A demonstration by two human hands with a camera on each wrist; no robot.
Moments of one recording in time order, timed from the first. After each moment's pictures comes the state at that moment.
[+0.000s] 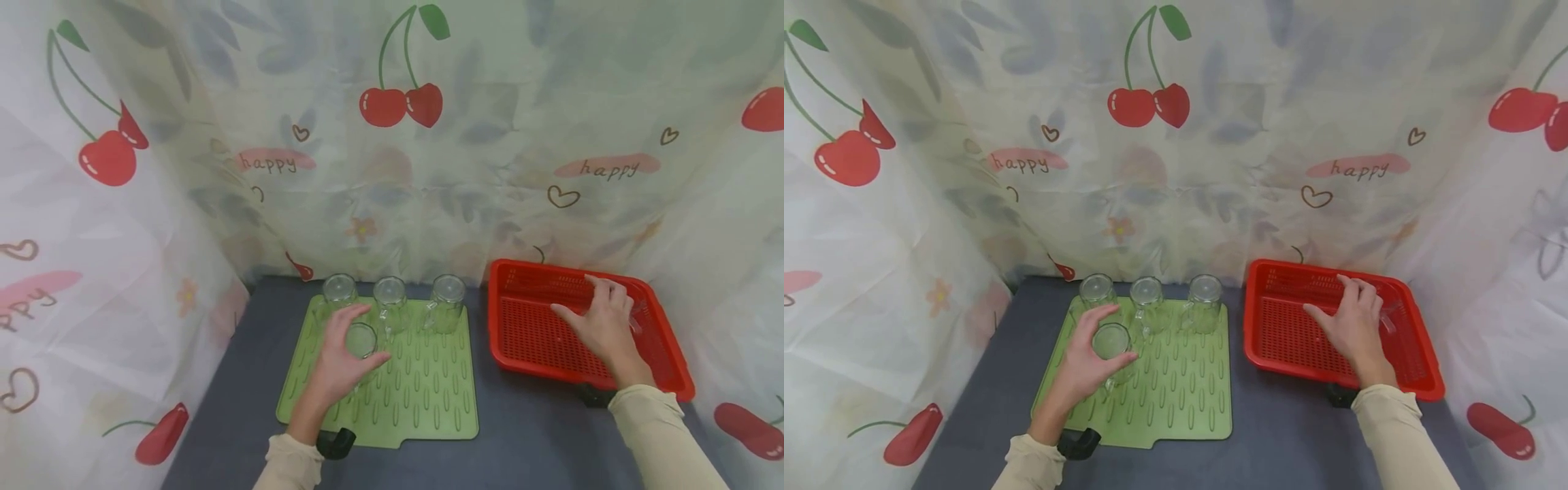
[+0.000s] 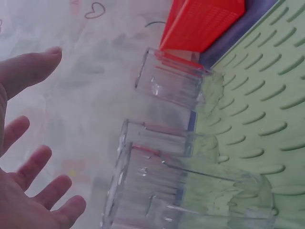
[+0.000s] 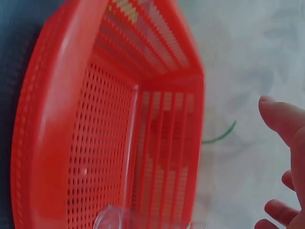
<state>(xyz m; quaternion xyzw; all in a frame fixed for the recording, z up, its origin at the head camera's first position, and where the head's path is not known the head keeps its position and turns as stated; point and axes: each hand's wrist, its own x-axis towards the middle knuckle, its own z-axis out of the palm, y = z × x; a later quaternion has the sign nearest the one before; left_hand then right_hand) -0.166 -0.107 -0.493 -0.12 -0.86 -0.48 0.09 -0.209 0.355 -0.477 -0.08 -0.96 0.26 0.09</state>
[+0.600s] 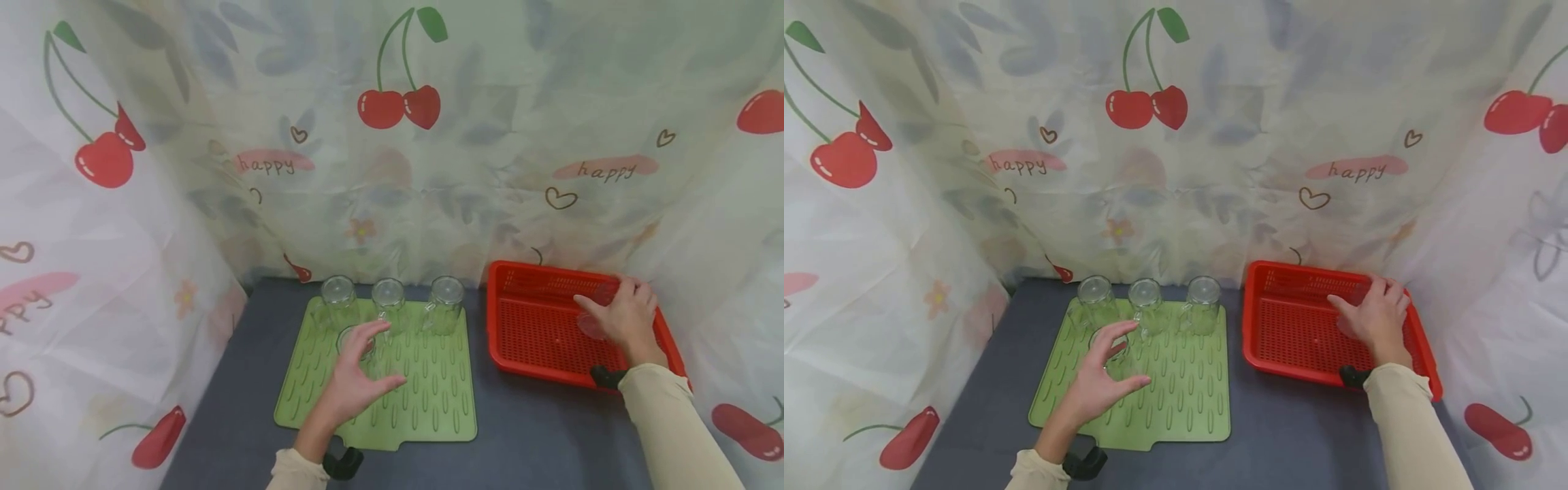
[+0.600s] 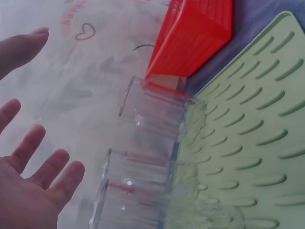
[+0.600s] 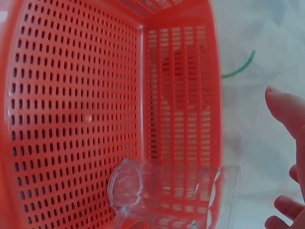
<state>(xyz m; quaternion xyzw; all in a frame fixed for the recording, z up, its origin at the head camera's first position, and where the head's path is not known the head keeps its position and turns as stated) -0.148 -0.087 -0.500 -0.19 -0.81 -0.55 0.04 -0.231 0.413 -0.486 -0.12 -0.96 0.26 0.06</state>
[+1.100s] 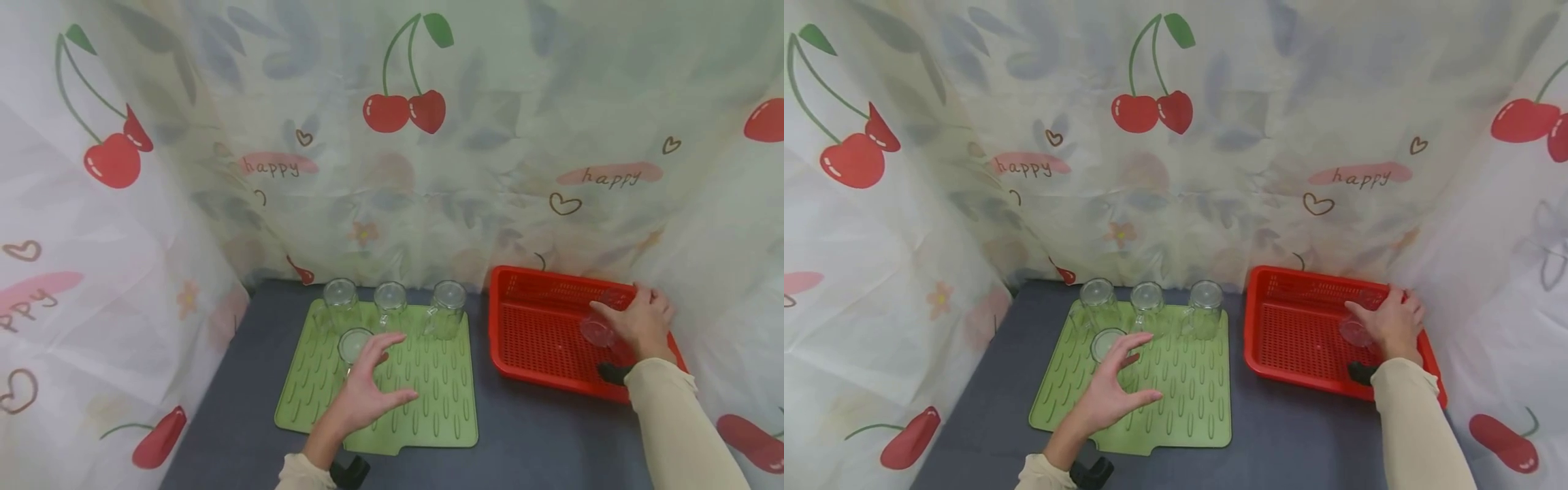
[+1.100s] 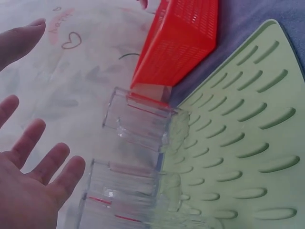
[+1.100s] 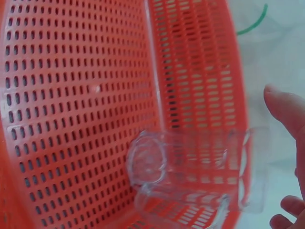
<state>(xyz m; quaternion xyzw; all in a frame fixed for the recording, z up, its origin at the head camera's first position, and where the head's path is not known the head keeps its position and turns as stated) -0.143 -0.076 -0.507 -0.21 -0.80 -0.57 -0.01 -0.245 0.443 -0.494 -0.20 -0.94 0.27 0.01</state>
